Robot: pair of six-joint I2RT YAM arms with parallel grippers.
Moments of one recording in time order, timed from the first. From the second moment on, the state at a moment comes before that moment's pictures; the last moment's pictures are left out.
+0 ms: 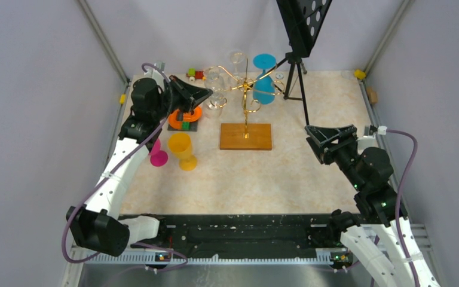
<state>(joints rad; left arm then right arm) -0.23 1.22 1.22 -0.12 0.46 -1.11 0.34 0.47 0.73 -0.35 -0.03 1.34</state>
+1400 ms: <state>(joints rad) -0.29 1.34 1.26 0.03 0.81 -1.11 0.34 0.47 0.71 -0.32 -0.05 1.35</state>
